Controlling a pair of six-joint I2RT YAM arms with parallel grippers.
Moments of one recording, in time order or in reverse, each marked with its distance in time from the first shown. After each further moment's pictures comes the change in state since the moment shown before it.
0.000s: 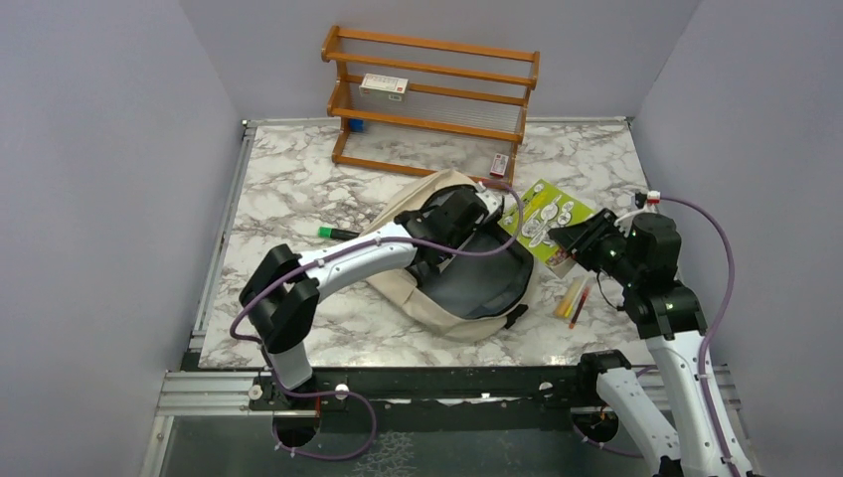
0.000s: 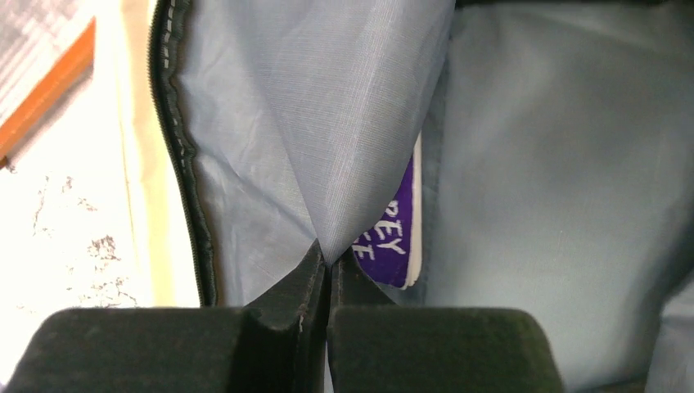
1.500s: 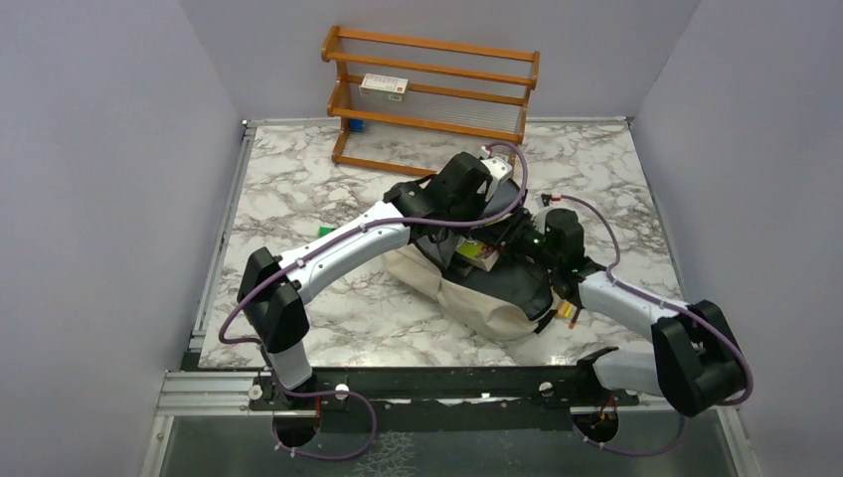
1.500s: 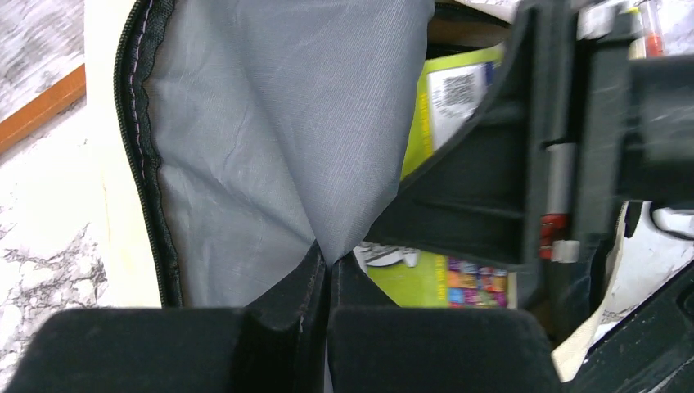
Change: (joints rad) left arm 0.045 -0.015 0.301 -0.170 0.252 -0.133; right arm 0.256 0.561 -0.336 0.988 -0.208 0.373
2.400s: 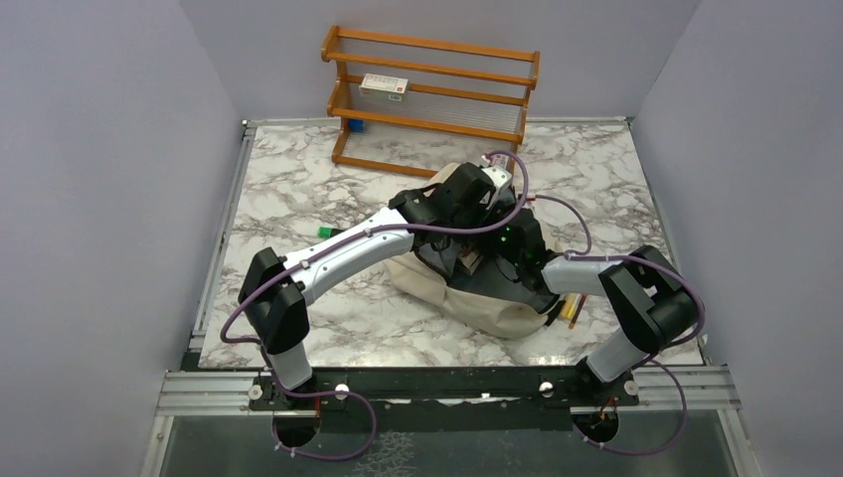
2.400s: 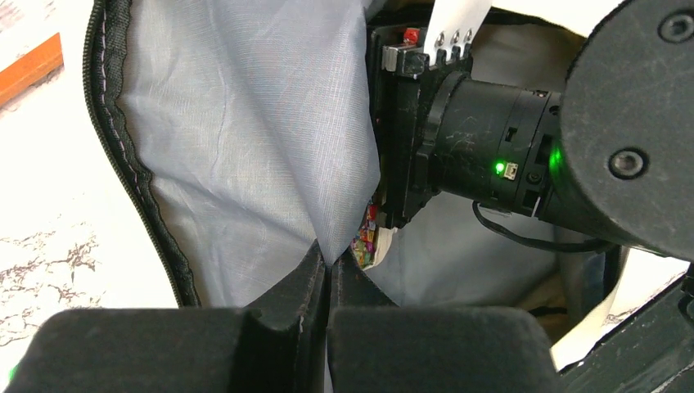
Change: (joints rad) left arm -0.028 0.000 -0.048 0.012 -0.035 -0.050; right arm 0.179 0.393 0.094 0.219 0.411 -0.096
